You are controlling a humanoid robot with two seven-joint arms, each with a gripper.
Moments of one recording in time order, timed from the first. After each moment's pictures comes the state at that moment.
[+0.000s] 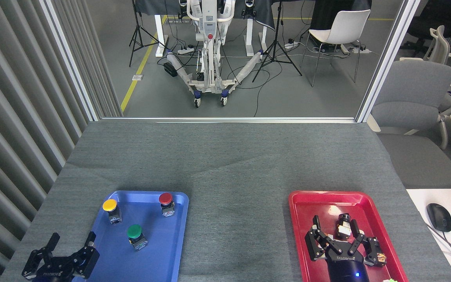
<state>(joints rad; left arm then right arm) 0.09 0.21 0.24 -1.41 -1.25 -0.31 0.18 0.10 0.08 -0.08 -1.57 1.45 -0.03 -0.08</state>
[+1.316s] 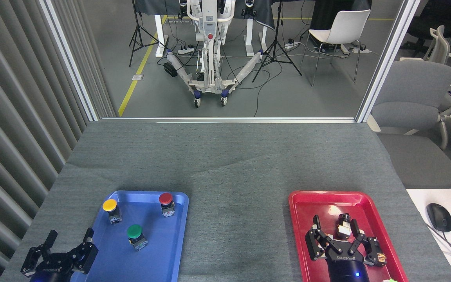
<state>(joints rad) 0.07 0.21 0.24 -1.39 -1.26 -0.28 0.18 0.10 0.08 -0.08 -1.57 1.45 -0.03 -0.08</state>
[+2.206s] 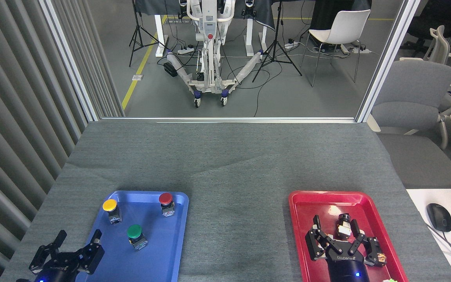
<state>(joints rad) 0.05 0.21 0.23 -1.38 -1.26 -0.33 0.10 0.10 0.08 -0.08 -1.57 1.45 -0.03 -0.08</state>
